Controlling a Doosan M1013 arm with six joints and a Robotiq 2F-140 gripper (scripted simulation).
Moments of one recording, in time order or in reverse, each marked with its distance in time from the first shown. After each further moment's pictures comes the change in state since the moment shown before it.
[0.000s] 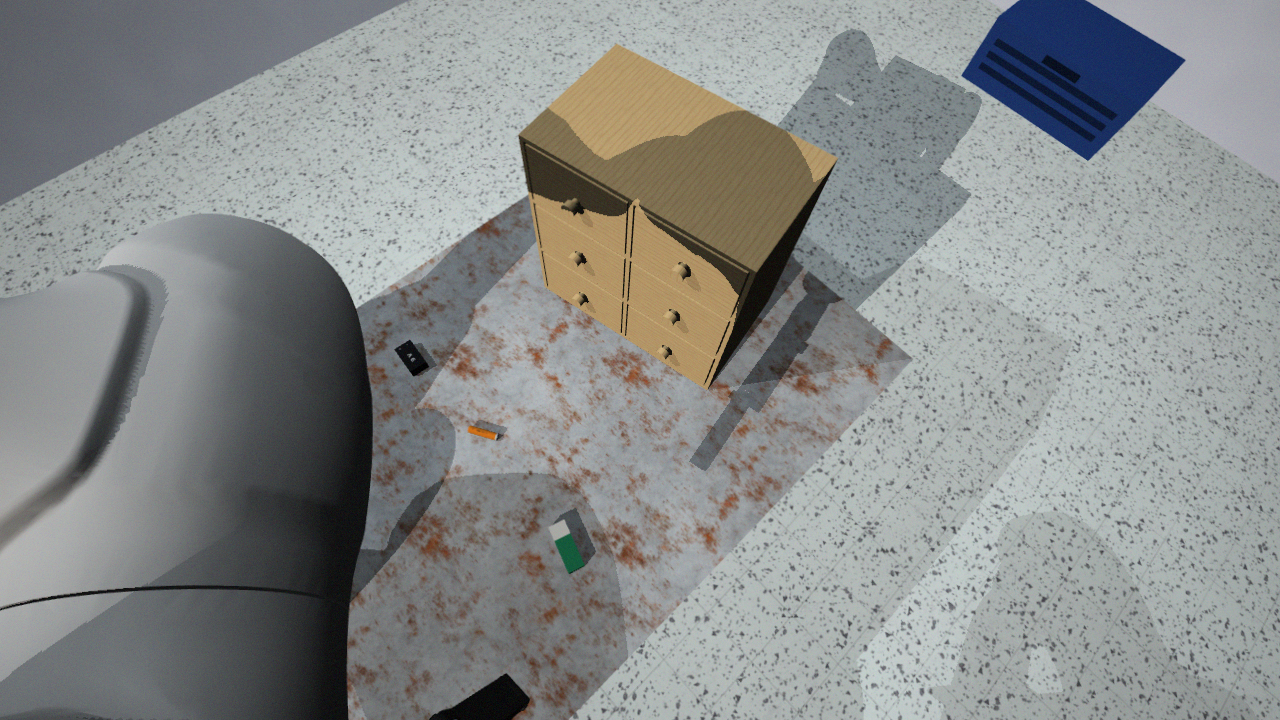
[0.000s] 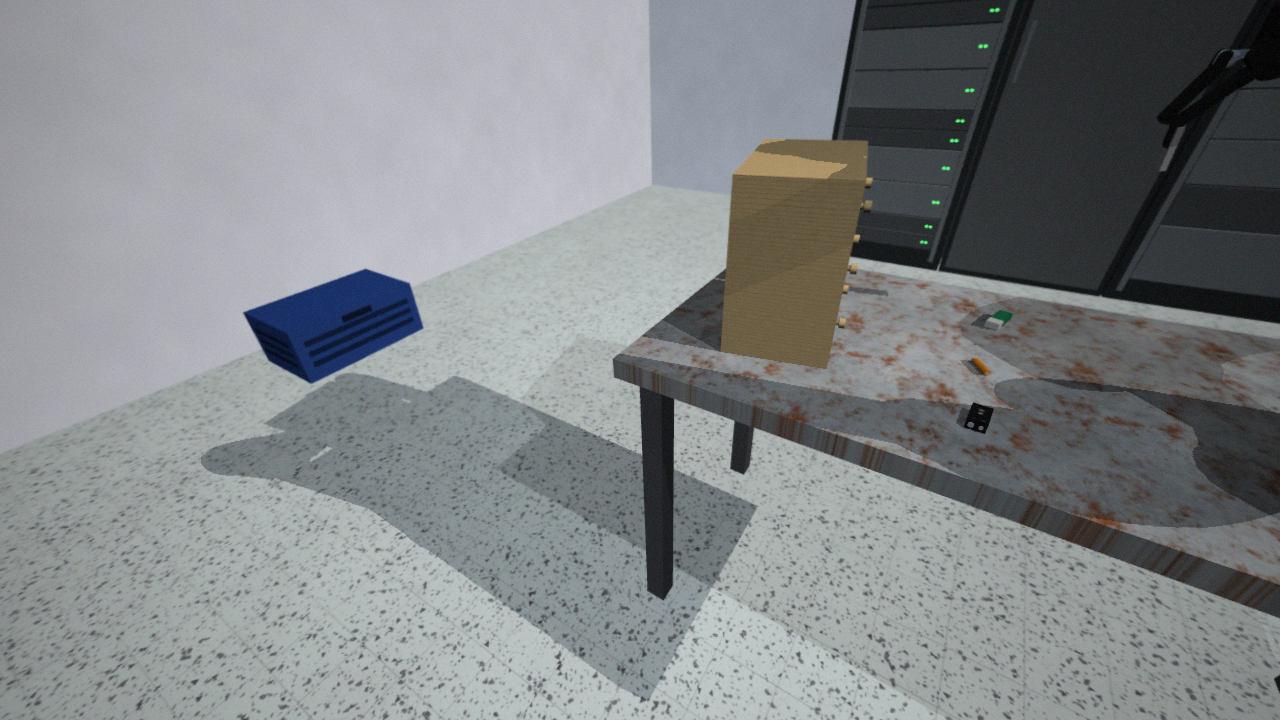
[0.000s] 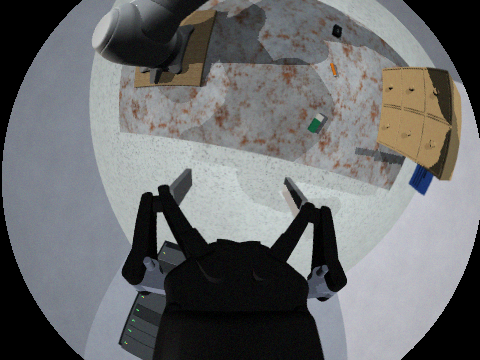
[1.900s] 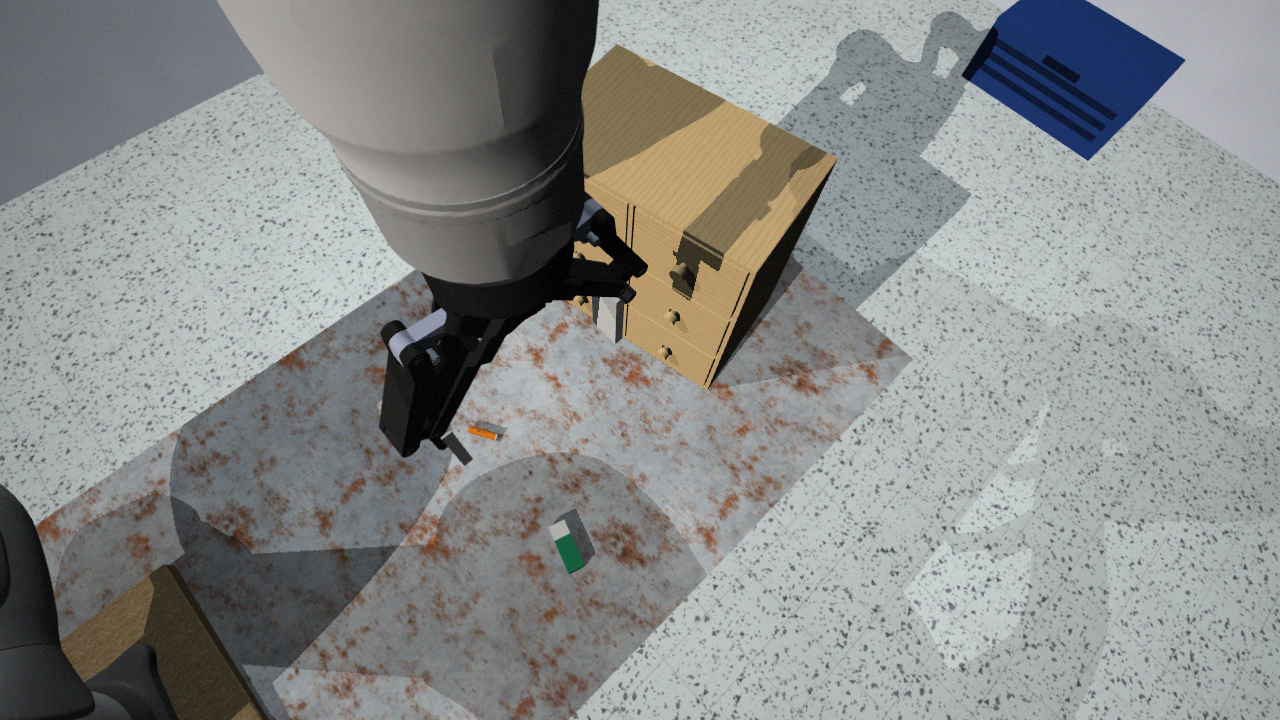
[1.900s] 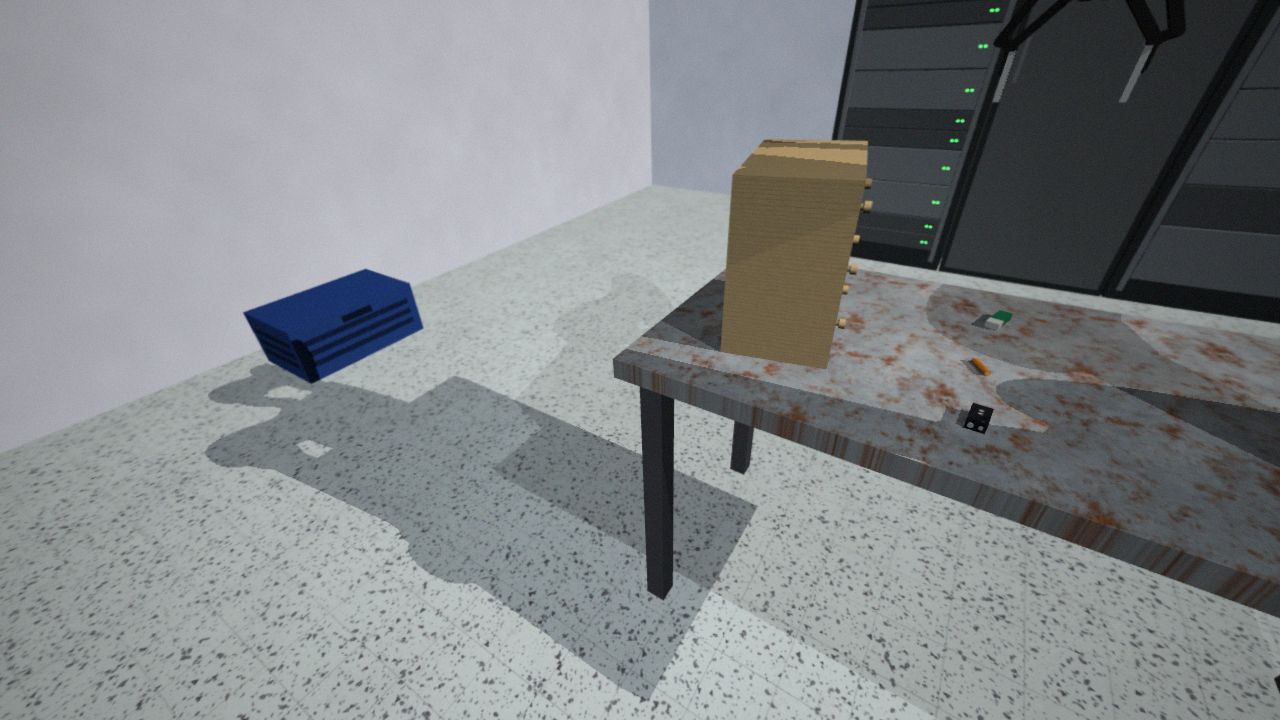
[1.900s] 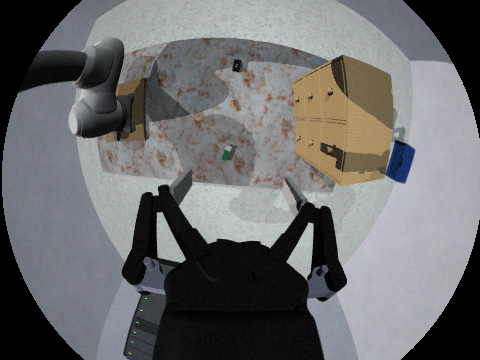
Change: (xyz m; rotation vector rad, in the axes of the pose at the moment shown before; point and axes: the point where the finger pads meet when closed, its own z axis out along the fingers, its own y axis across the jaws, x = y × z) arm 0.132 0.251 -0.146 -0.093 0.093 0.083
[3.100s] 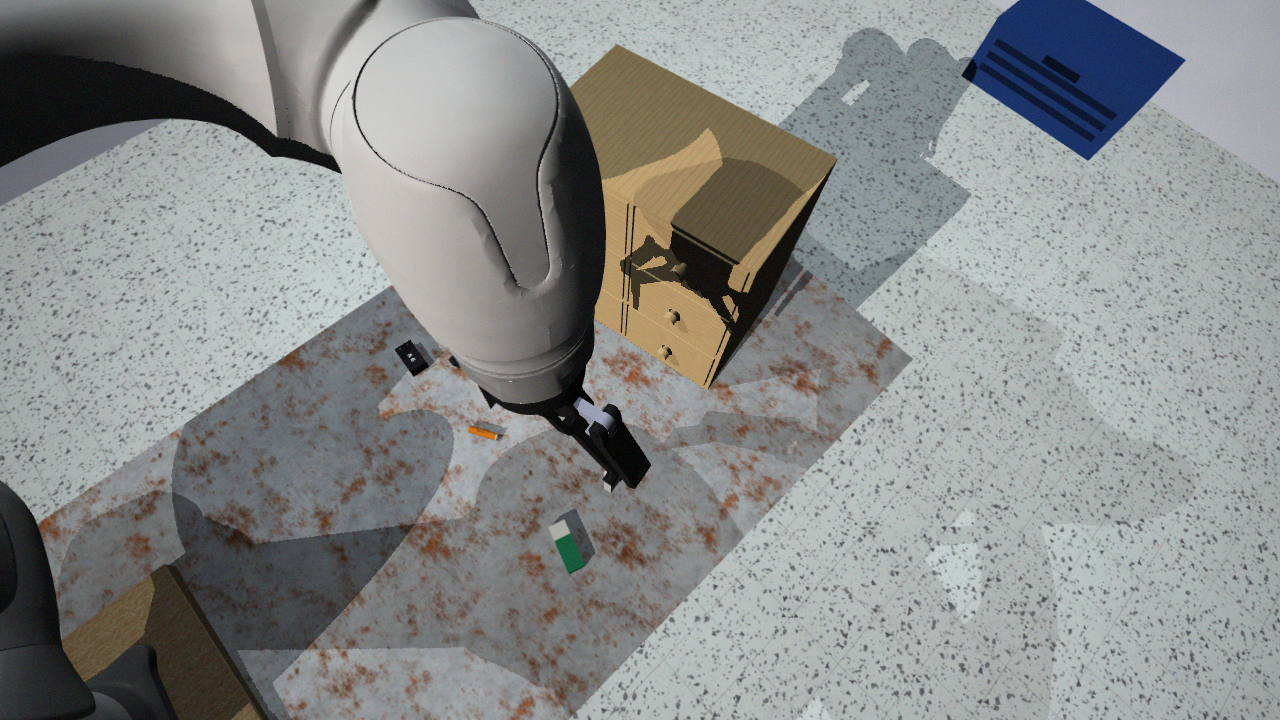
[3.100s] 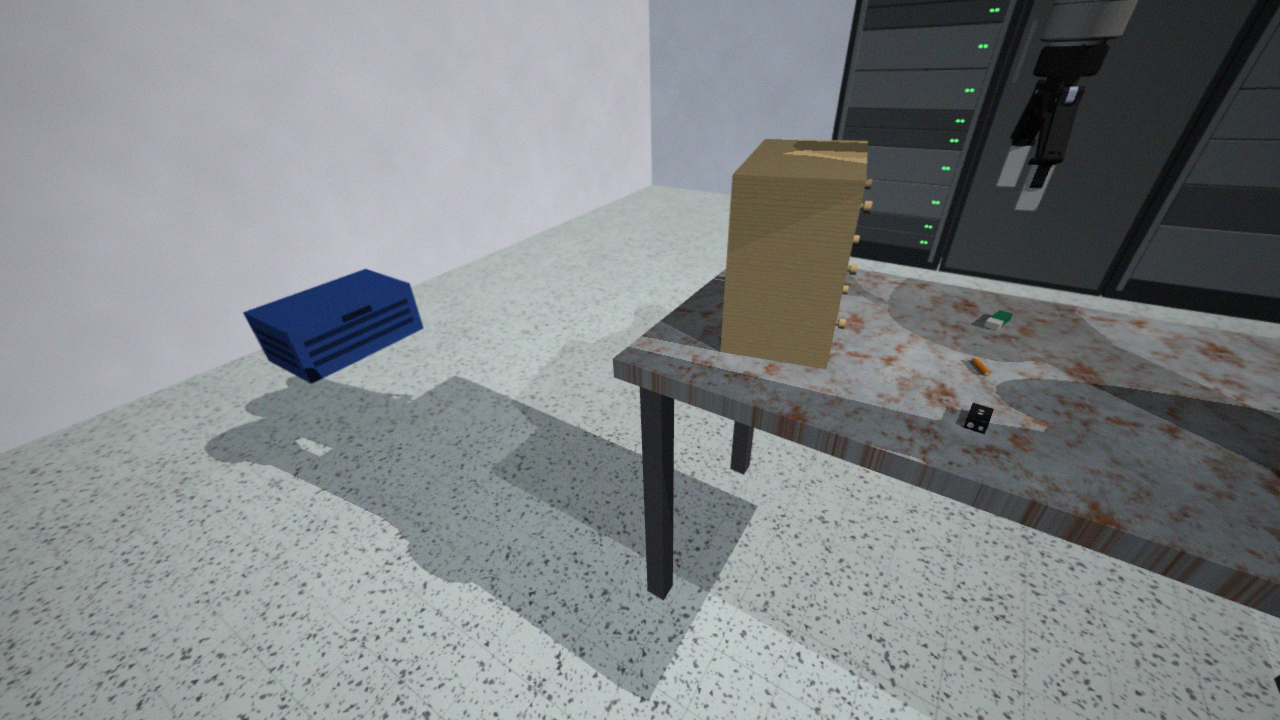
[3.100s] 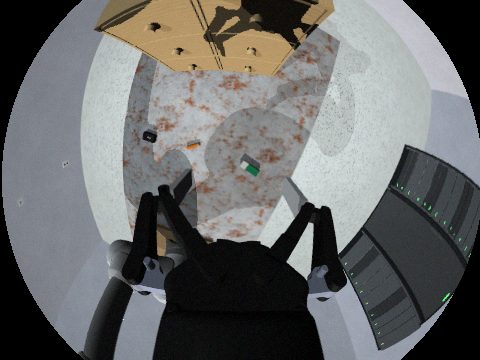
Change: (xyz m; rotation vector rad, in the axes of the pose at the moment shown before) arm 0.000 0.004 0.141 -0.006 0.011 1.351
